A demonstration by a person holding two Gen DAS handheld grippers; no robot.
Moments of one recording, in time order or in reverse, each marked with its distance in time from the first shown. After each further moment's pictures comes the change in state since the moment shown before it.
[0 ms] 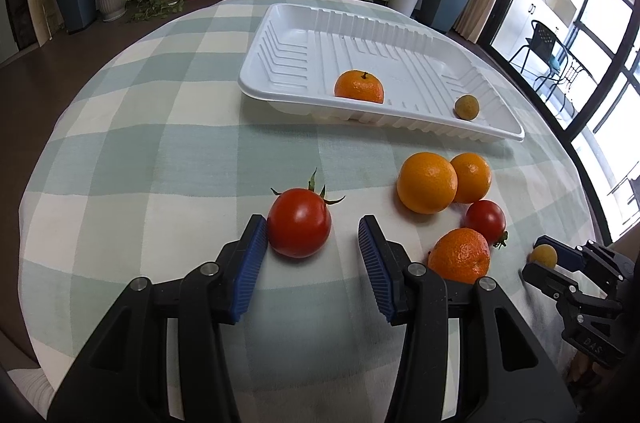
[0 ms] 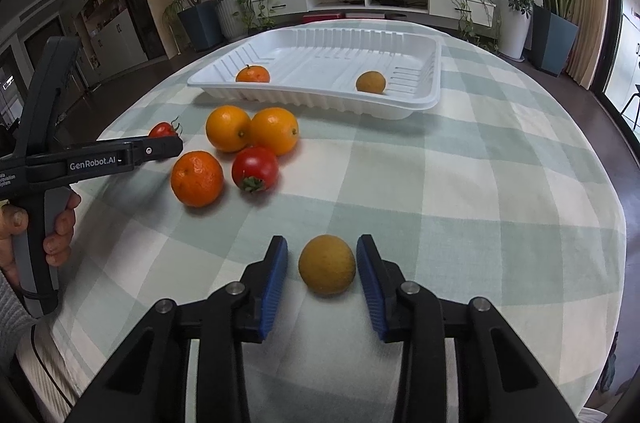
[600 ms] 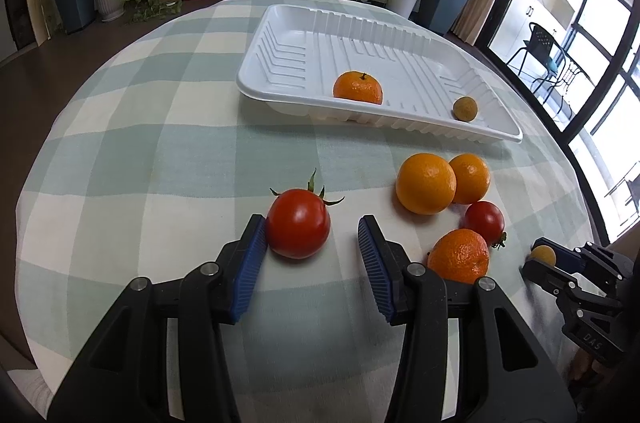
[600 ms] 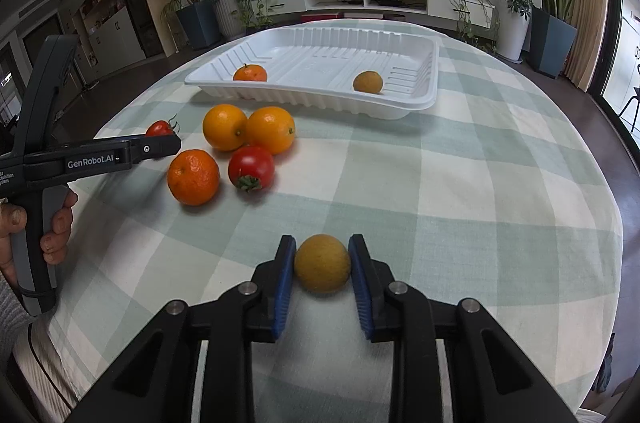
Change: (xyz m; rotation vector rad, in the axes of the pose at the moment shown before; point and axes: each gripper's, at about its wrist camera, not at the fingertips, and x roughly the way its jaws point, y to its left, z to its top) left arm 0.002 -0.001 0.000 0.000 -0.005 -0.009; right arm -0.001 -0.001 0.000 -0.004 0.002 -0.008
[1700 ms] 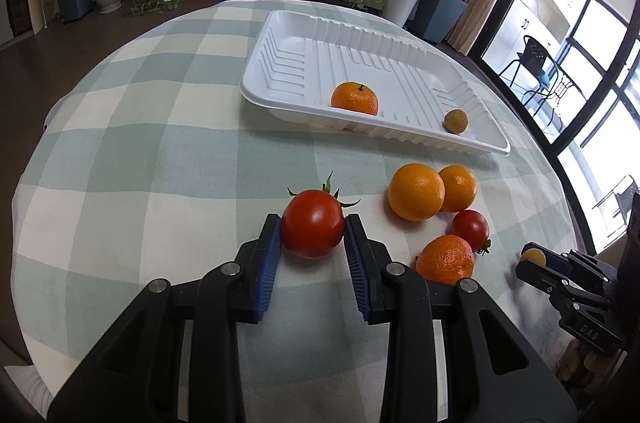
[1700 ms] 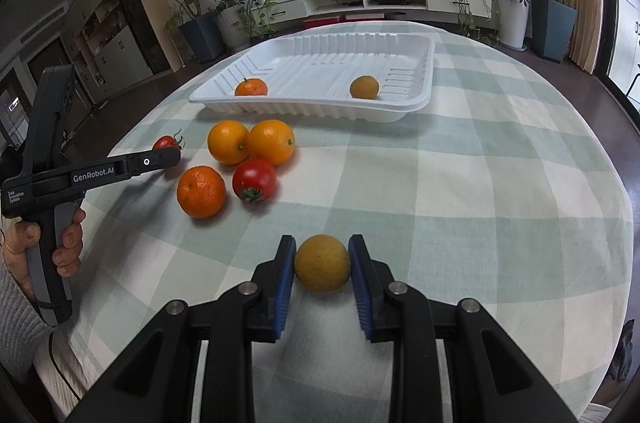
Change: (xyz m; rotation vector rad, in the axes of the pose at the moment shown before) left arm -0.011 0.007 0.001 -0.039 -0.015 -0.051; right arm -0.006 -0.012 0.004 0.075 -0.019 0.073
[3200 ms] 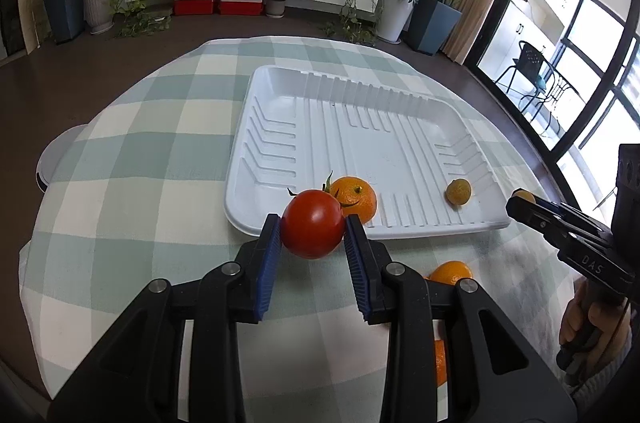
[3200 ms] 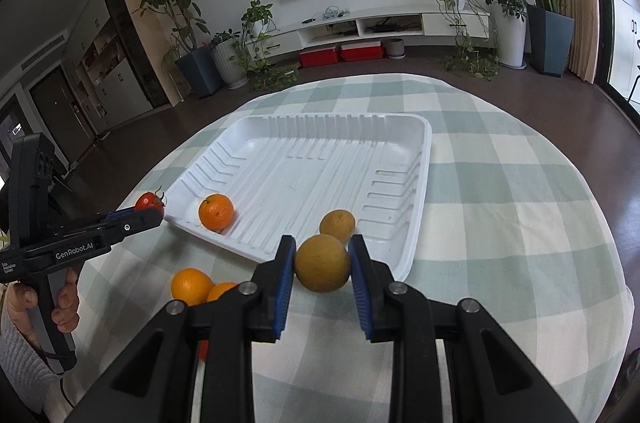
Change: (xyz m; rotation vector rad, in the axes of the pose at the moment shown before) left arm 0.008 -0.005 0.077 0.033 -0.042 -0.009; right arm 0.031 -0.032 0.106 0.021 -0.092 0.010
